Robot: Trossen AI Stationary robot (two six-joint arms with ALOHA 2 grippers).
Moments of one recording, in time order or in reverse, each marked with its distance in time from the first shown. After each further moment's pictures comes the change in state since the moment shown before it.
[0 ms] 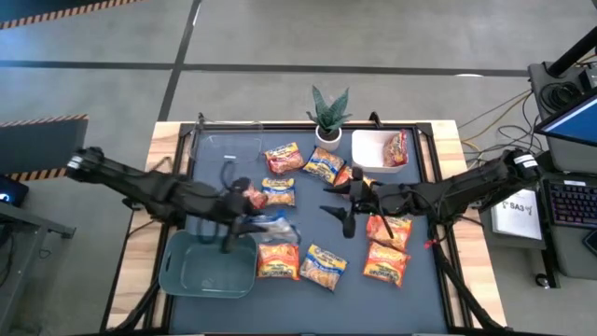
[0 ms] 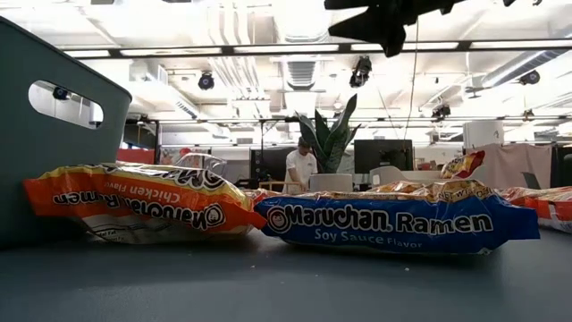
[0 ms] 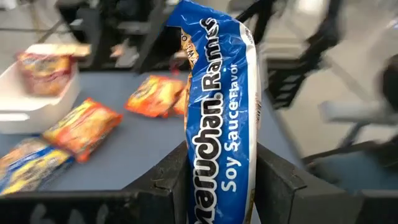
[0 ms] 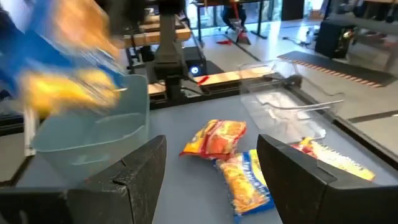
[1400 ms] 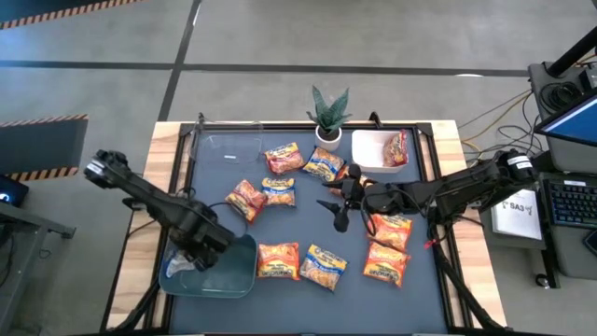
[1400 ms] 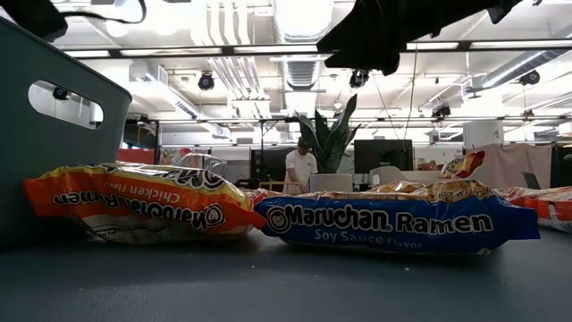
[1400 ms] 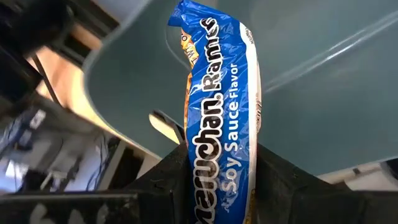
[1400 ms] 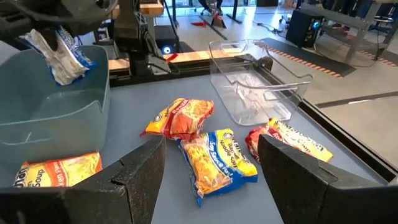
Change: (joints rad) left arm -0.160 0.324 0.135 -1.210 0.574 -1.064; right arm -0.052 0.071 -0.002 -0.028 0.041 -0.035
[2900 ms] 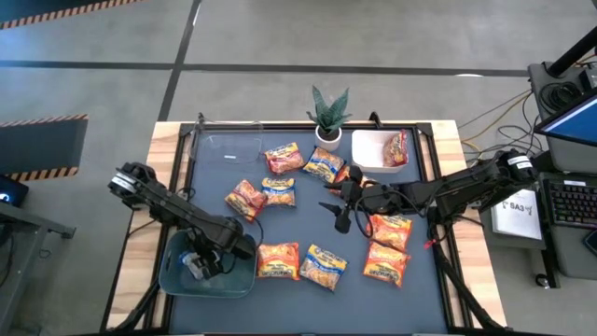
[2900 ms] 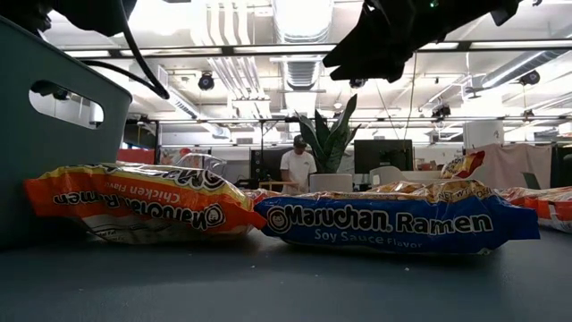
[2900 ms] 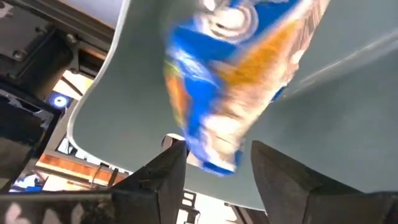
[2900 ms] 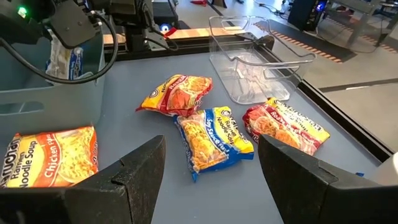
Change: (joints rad) left arm 0.048 0.281 -0.003 -0.040 0.028 0.348; right arm 0.000 -0.002 0.000 -0.093 -0.008 0.021
